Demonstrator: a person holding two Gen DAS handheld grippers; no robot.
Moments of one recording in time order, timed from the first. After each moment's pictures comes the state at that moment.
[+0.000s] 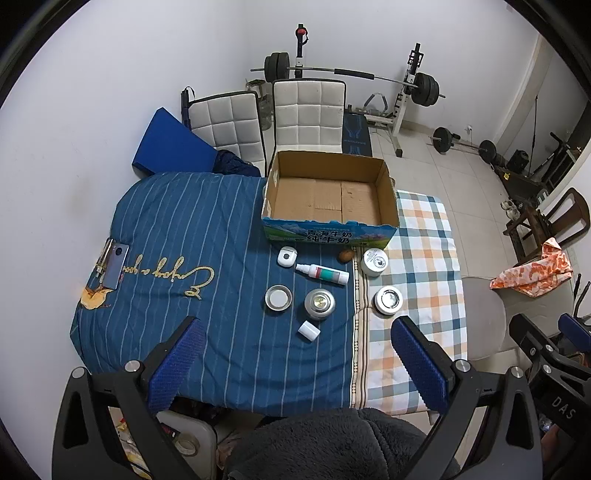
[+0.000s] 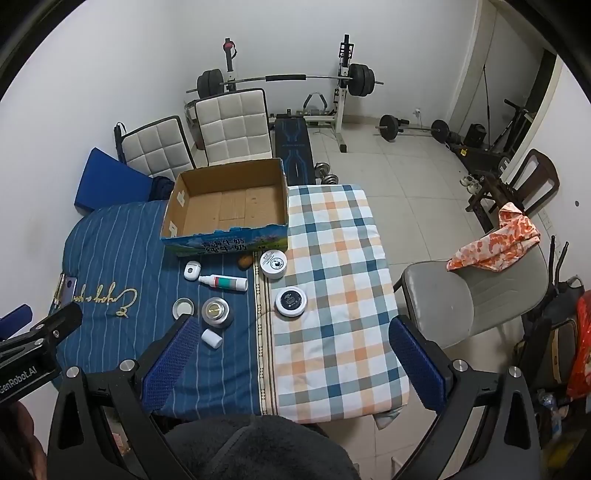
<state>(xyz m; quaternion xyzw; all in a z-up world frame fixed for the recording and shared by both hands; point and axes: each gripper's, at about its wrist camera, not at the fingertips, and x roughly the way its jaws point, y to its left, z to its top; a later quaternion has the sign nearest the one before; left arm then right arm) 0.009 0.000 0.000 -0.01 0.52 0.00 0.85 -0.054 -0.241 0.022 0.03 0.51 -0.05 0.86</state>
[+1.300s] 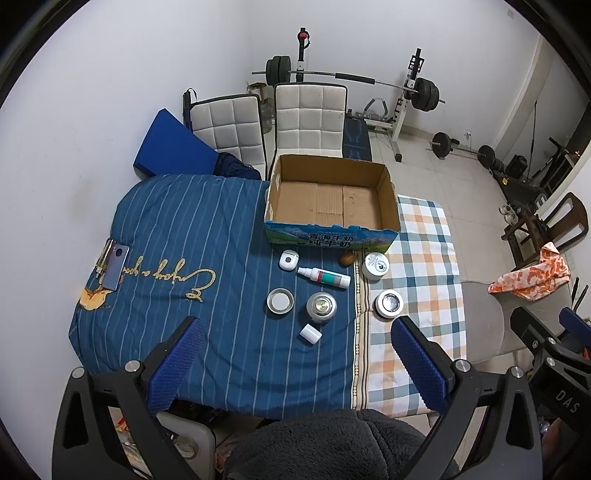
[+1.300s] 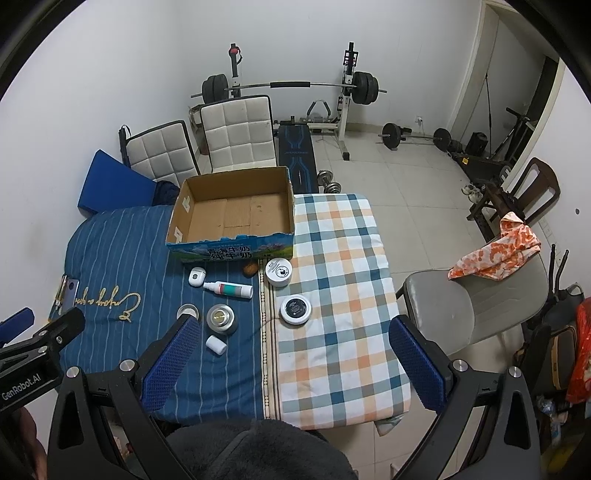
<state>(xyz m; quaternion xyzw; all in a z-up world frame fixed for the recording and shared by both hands) 0.012 0.011 0.011 -0.01 0.52 0.00 0.85 -0.040 -0.224 0.035 0.03 0.50 -0.05 0.86</state>
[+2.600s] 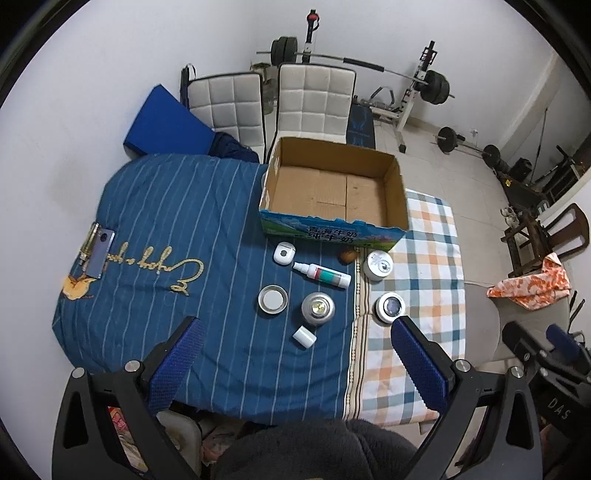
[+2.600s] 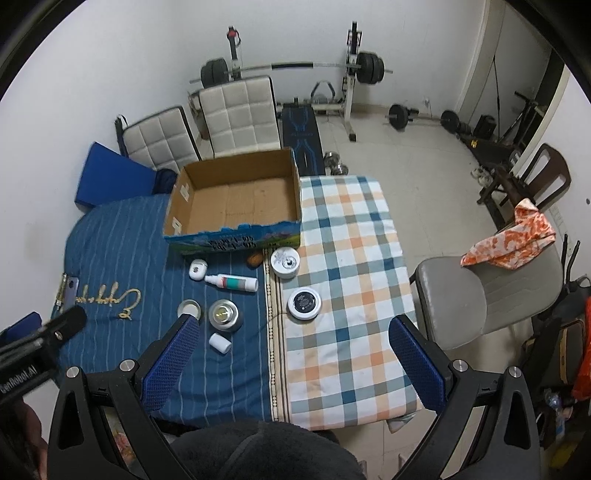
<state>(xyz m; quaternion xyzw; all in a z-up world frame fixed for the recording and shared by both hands) 0.044 0.013 -0.029 -0.04 0.54 0.01 0.84 0.000 -0.225 -0.013 0.04 0.54 -0.04 0.84</state>
